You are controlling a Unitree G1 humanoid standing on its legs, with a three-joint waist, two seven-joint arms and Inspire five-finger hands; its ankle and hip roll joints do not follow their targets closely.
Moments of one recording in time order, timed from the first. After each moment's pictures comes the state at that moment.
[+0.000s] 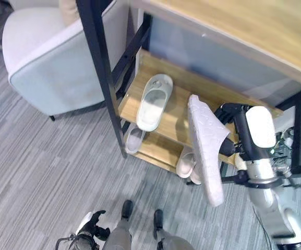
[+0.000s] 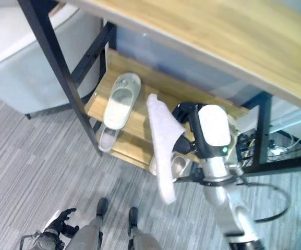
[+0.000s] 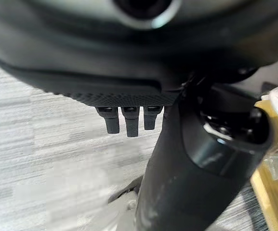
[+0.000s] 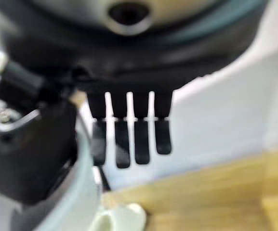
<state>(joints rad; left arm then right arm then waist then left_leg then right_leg) -0.01 0.32 -0.25 1.13 0.20 -0.17 0.16 0.10 -0.53 0.02 -0.31 -0.50 -0.21 -0.33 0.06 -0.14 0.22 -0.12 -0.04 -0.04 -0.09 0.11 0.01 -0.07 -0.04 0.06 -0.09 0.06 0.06</state>
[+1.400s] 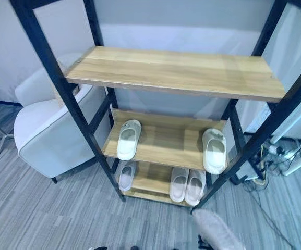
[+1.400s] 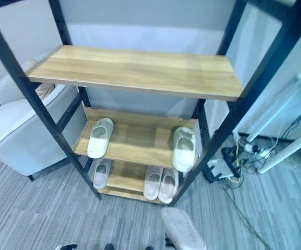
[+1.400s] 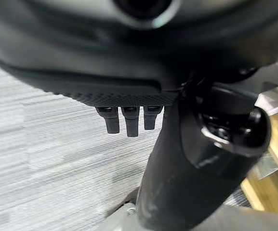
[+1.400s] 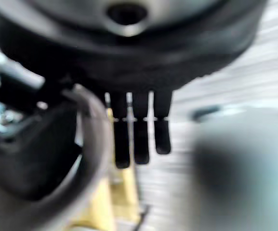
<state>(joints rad) 0.08 0.23 -0.30 1.25 0.12 -0.16 0.16 0.39 -0.30 0.24 0.64 0.67 -0.15 0.04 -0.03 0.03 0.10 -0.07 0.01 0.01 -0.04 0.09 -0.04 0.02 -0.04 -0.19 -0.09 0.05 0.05</state>
